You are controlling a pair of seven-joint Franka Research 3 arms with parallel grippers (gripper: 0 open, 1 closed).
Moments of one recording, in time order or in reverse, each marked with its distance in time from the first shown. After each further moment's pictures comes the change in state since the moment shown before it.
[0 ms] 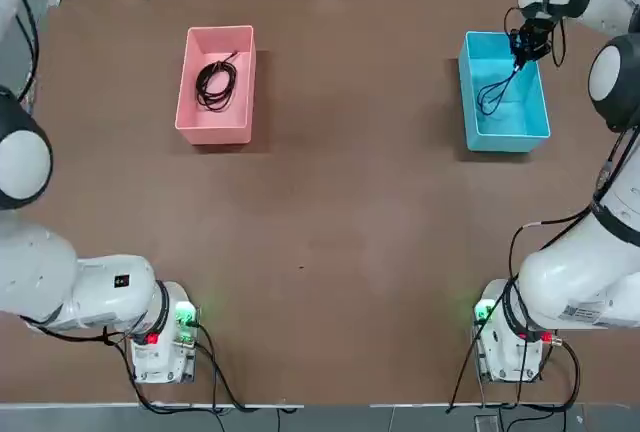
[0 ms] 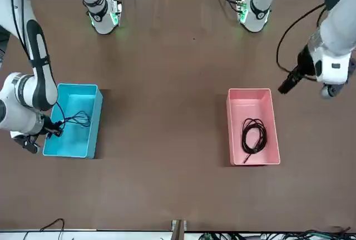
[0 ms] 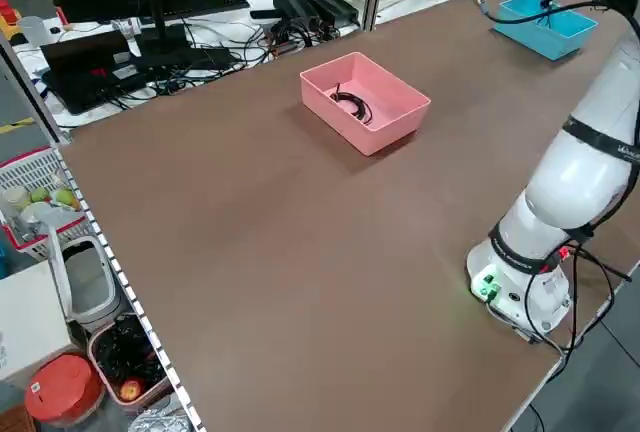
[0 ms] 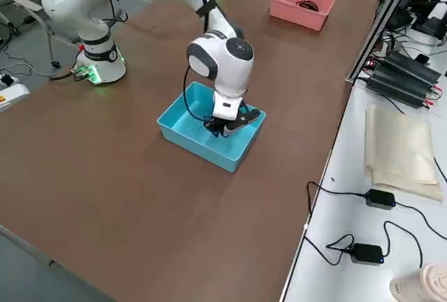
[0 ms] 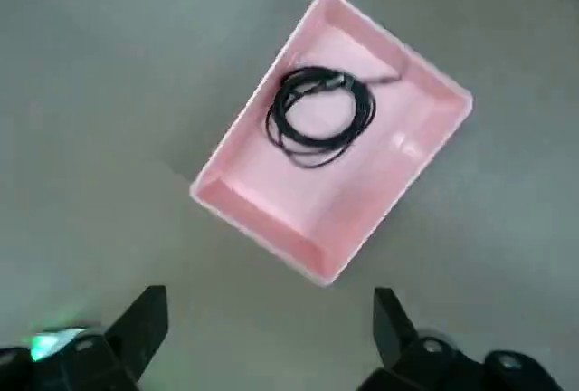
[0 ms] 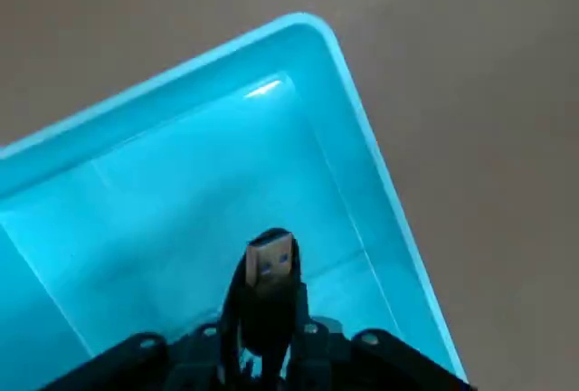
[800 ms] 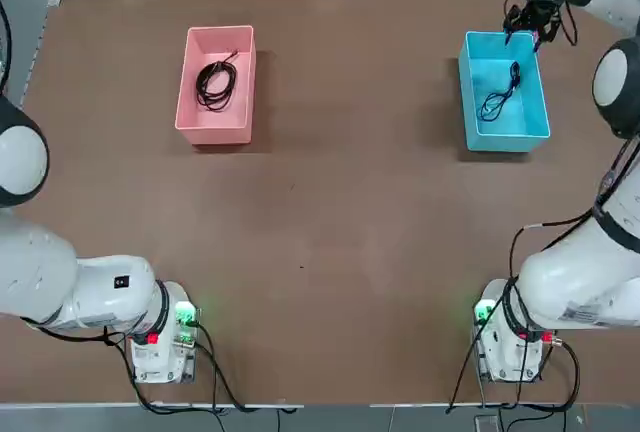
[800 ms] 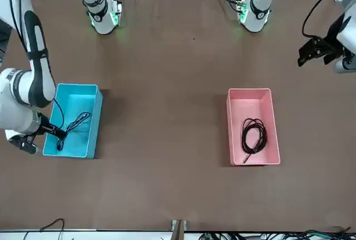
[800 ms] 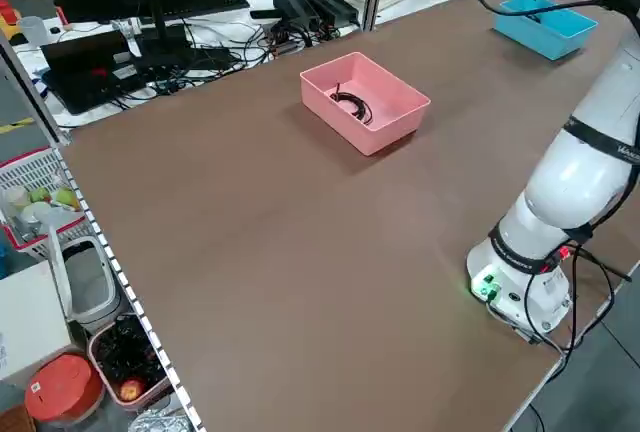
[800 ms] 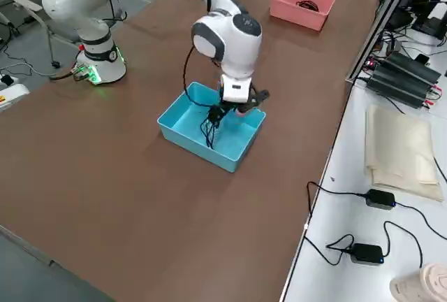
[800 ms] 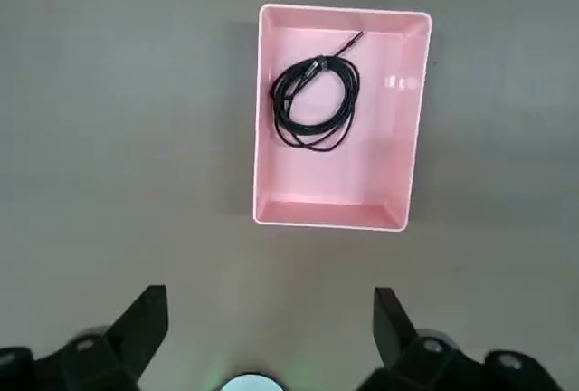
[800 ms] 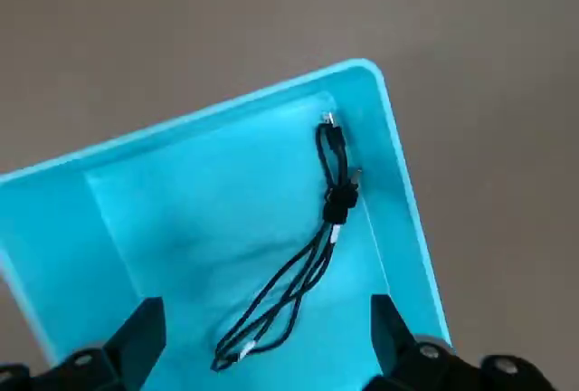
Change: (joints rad) left arm -0.034 0.001 0.073 0.115 0.045 -0.079 0.484; right arm 0.034 -0.103 0.013 0.055 -0.001 -0.125 -0.082
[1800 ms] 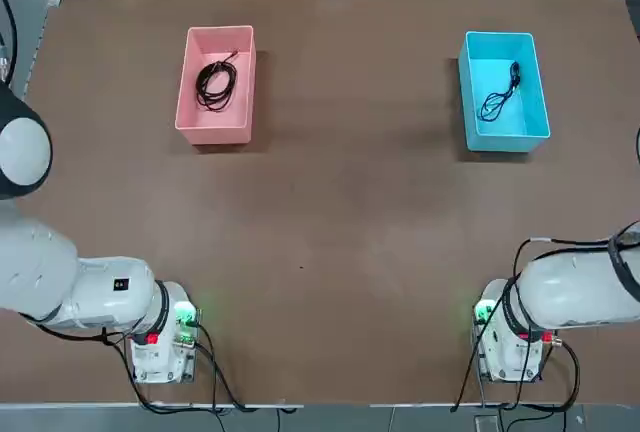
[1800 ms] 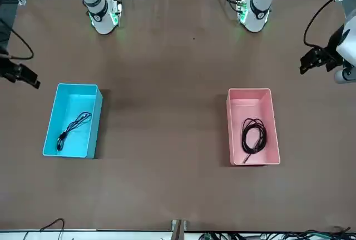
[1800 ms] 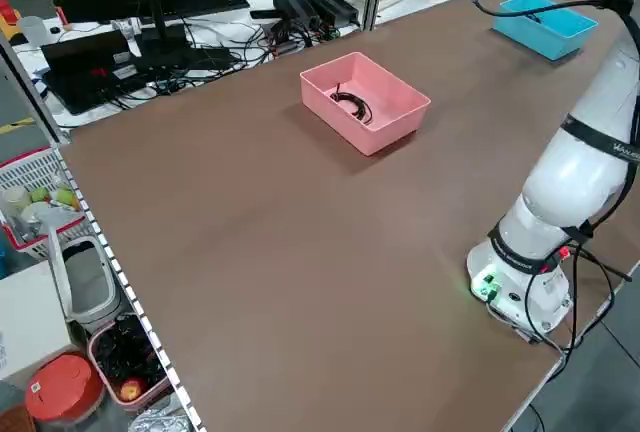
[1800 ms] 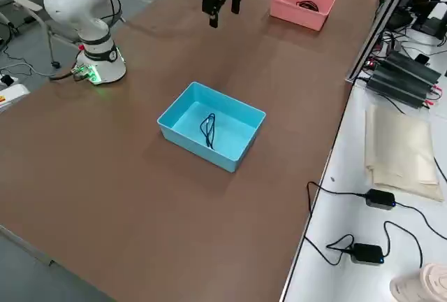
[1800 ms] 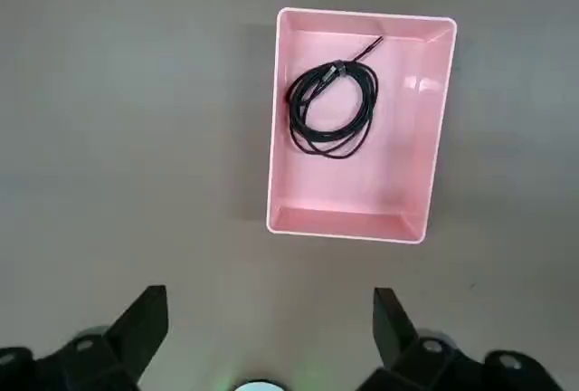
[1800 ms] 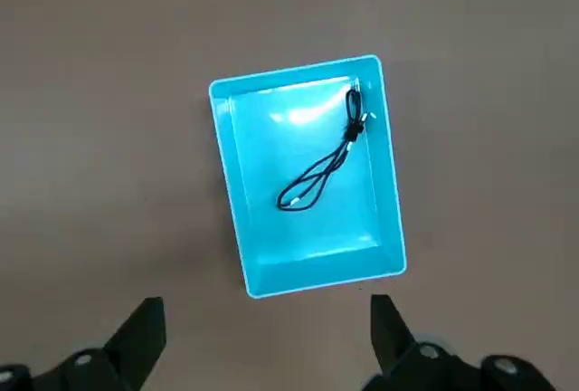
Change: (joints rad) left arm -0.022 0.030 0.036 0.001 0.011 0.012 -0.002; right arm 0.097 -0.359 0.009 0.194 0.001 -0.496 -0.042
